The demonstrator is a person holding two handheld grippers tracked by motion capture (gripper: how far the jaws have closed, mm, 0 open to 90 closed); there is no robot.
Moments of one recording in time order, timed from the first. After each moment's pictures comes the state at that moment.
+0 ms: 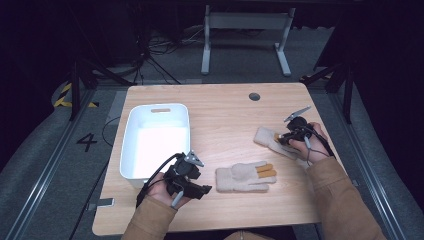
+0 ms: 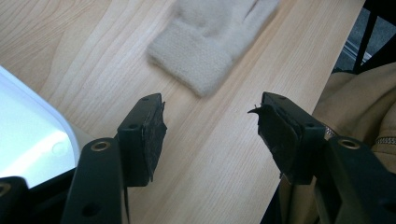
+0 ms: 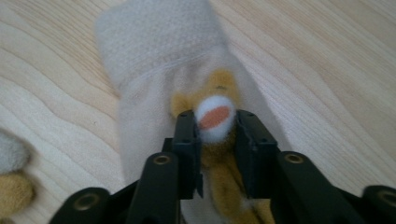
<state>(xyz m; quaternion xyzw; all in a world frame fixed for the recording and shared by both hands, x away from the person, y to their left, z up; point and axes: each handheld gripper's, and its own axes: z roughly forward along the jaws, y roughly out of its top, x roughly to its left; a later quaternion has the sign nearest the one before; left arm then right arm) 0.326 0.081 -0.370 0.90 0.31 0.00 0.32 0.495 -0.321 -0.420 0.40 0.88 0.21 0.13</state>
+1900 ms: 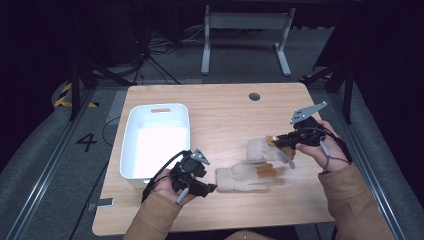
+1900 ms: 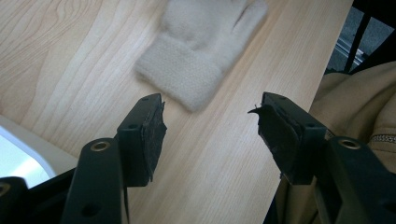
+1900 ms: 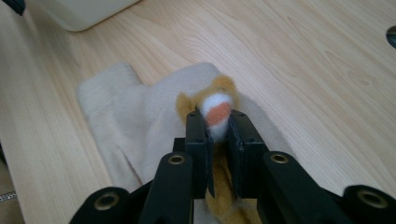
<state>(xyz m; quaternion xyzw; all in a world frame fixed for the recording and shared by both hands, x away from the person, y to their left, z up) 0.334 0.067 -0.368 0.90 0.29 -0.01 0.32 0.420 -0.286 -0.326 0.27 0.91 0.32 0.09</state>
